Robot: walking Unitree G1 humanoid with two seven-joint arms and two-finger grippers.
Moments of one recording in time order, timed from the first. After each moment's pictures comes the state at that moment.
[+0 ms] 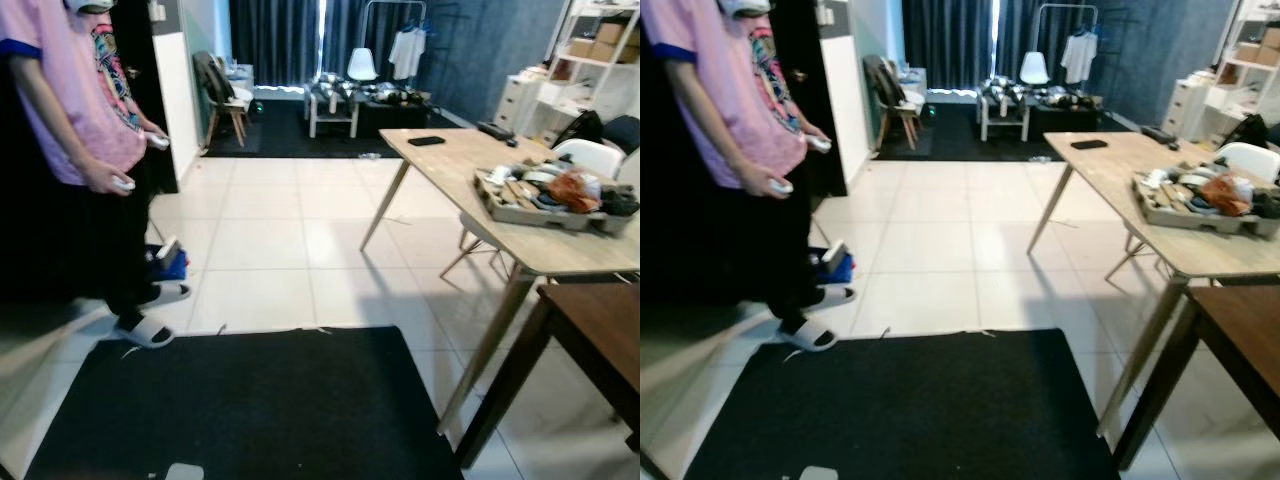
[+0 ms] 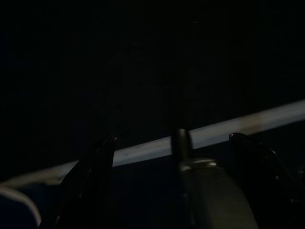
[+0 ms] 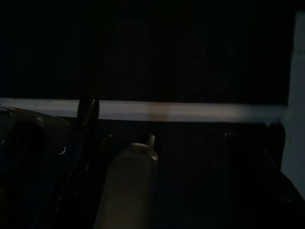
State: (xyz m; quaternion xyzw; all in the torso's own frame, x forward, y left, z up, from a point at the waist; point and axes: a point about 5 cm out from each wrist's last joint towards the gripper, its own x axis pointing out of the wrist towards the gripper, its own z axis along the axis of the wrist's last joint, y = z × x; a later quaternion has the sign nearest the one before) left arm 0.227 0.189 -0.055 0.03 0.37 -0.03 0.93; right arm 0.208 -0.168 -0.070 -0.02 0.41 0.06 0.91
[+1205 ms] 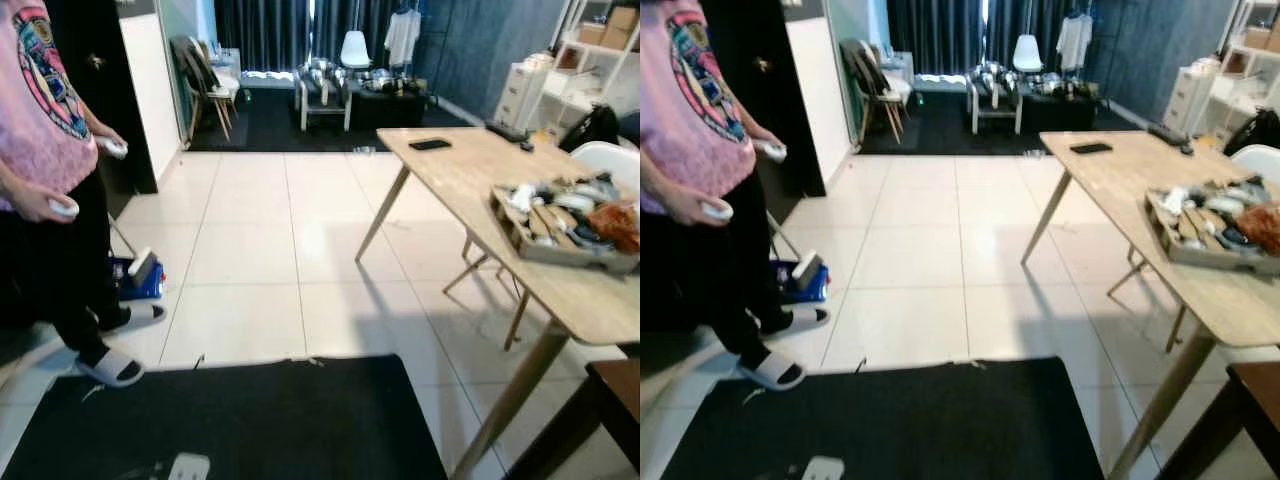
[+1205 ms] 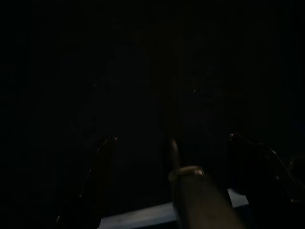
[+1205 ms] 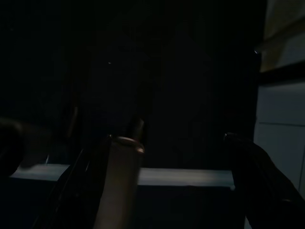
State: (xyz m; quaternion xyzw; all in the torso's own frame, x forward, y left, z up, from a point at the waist) left arm 0.233 0.185 -0.051 0.03 0.35 -0.04 0.93; right arm 0.214 -0.171 -0.067 -0.03 0.41 0.05 0.91
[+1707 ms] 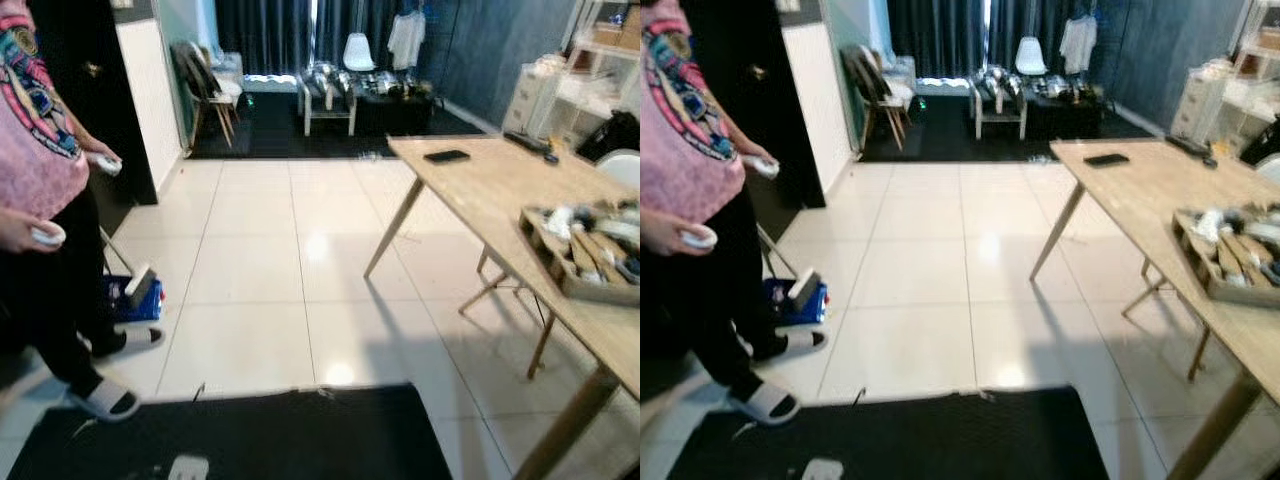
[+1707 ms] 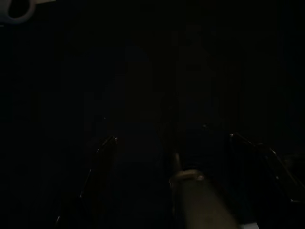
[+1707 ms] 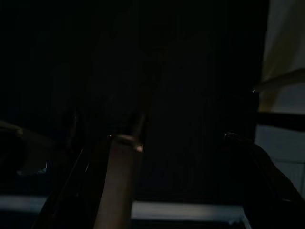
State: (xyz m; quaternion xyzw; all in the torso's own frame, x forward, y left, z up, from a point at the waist) left arm 0.233 0.184 -0.051 0.02 0.35 -0.04 0.94; right arm 0.215 -0.174 -0.066 -0.03 0.40 0.05 0.91
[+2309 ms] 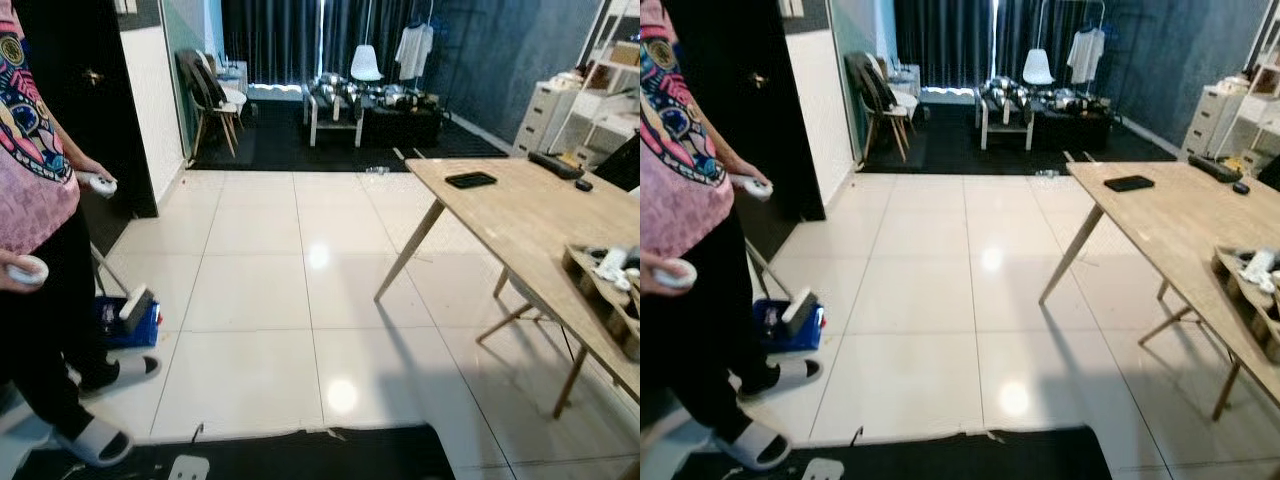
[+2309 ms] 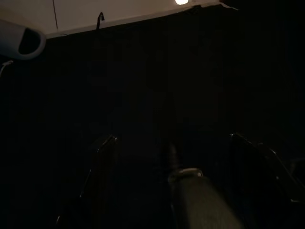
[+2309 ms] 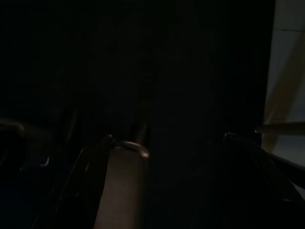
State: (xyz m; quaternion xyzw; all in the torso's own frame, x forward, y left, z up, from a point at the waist) left arm 0.230 0.186 -0.052 0.02 0.36 -0.04 0.93; right arm 0.214 -0.169 -0.067 -0.03 0.41 0.05 0.91
